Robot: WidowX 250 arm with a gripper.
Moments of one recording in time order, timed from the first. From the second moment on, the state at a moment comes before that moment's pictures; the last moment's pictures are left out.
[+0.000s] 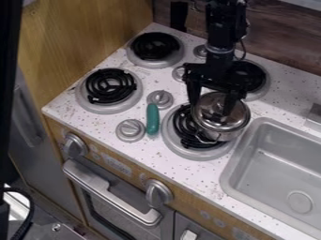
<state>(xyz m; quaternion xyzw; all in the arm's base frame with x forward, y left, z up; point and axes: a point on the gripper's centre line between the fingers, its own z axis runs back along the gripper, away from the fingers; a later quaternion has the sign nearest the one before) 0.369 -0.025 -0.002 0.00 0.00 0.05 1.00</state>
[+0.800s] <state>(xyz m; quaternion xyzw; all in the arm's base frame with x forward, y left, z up) 0.388 -0.027 -0.019 0.00 0.00 0.05 1.00</state>
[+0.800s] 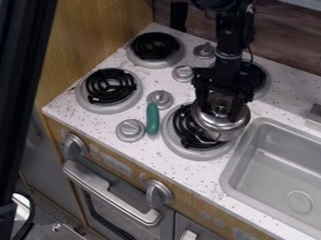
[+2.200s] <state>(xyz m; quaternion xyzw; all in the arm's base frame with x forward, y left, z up) 0.384 0.038 0.033 0.03 -0.06 0.08 0.99</state>
